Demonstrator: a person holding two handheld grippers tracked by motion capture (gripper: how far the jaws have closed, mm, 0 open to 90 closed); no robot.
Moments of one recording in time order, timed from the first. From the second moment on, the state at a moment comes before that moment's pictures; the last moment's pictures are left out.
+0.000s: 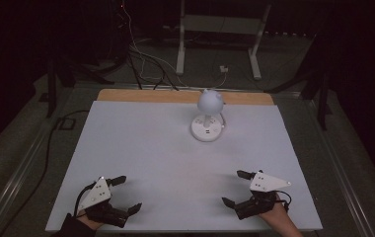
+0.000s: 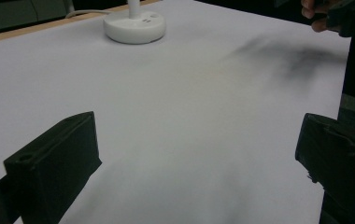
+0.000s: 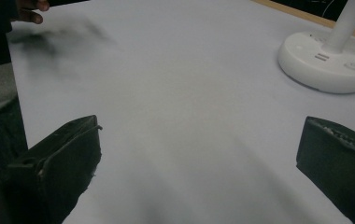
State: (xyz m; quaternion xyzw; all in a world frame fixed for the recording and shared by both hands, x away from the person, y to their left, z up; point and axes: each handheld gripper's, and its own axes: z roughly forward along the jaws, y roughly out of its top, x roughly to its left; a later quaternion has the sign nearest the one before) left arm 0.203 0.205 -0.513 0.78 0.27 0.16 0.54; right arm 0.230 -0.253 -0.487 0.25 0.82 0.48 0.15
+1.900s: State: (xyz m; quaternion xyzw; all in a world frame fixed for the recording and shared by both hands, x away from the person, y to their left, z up) left arm 0.203 0.204 -0.514 0.79 0.27 0.16 0.53; right arm 0.305 -0.234 -0.433 0.27 0.79 0.50 0.22
